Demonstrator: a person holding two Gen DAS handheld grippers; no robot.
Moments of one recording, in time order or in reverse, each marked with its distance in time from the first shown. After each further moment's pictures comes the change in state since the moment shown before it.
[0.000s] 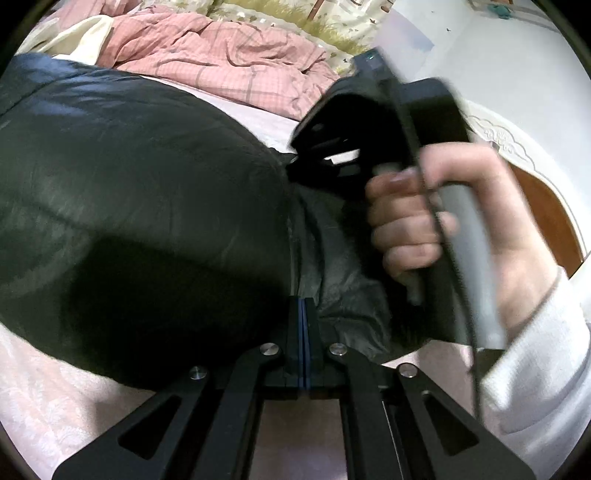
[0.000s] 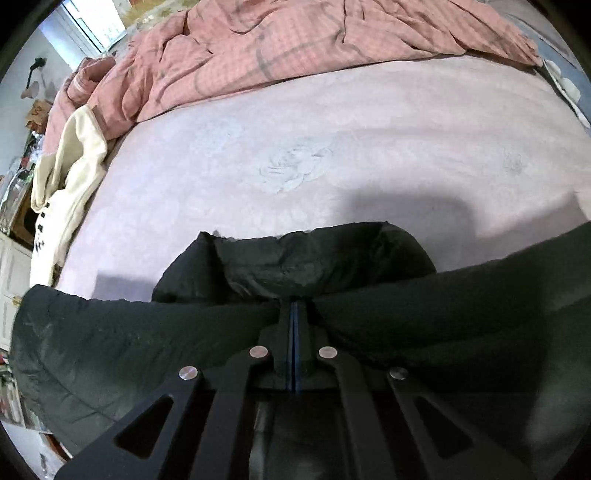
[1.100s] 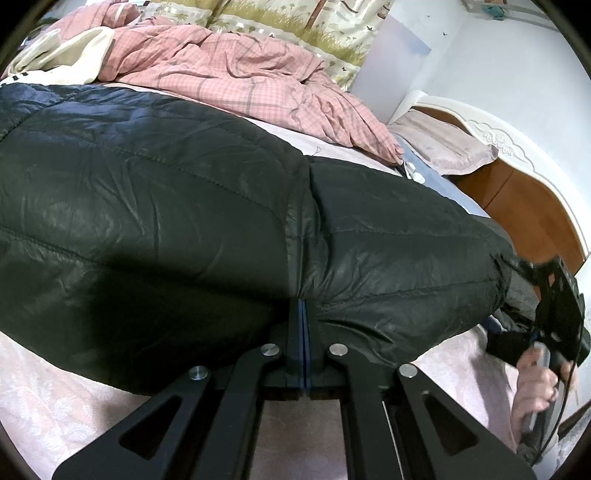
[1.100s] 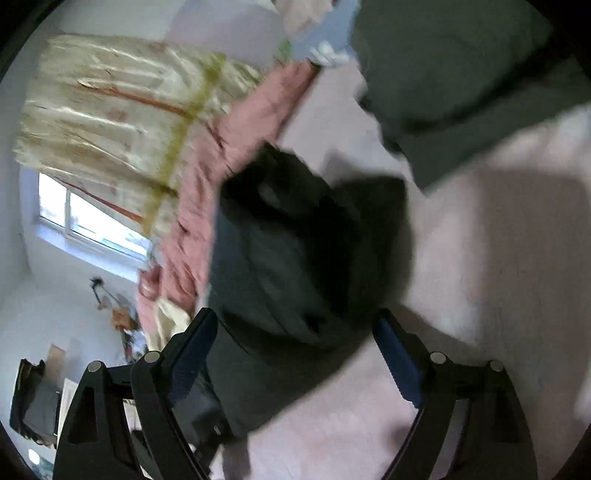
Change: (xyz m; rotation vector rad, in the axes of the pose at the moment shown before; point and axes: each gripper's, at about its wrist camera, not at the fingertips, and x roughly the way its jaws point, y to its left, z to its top) left arm -0.006 -0.004 0.002 0.015 -0.039 0.017; right arm -0.141 -0.211 -0.194 0.637 -0.507 0.407
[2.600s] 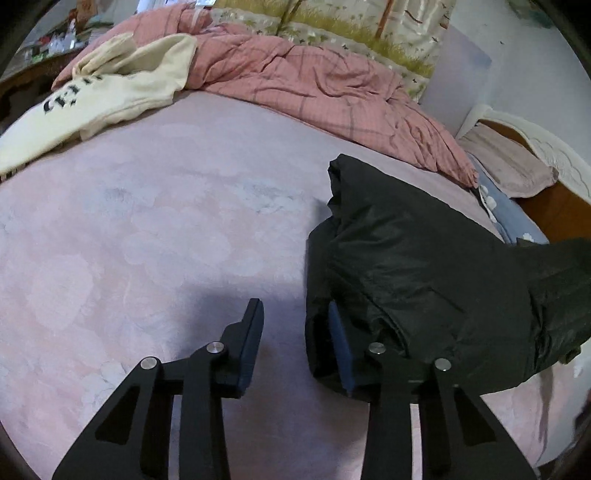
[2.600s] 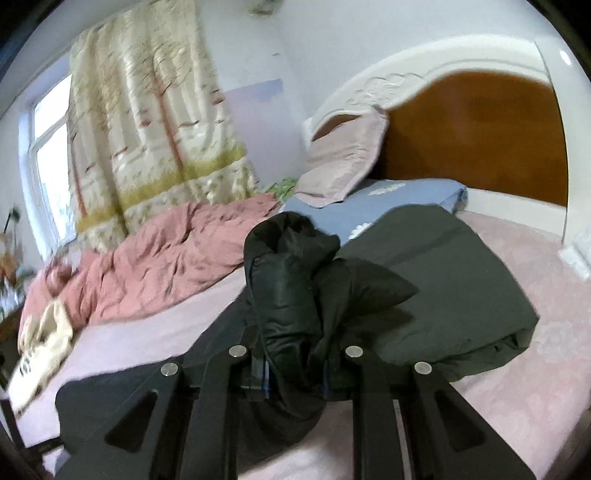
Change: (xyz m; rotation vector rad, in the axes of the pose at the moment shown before) left arm -0.047 0.080 0.034 -0.047 -0.005 0.259; right arm -0.118 0.131 0.003 -0.701 -0.433 -0.451
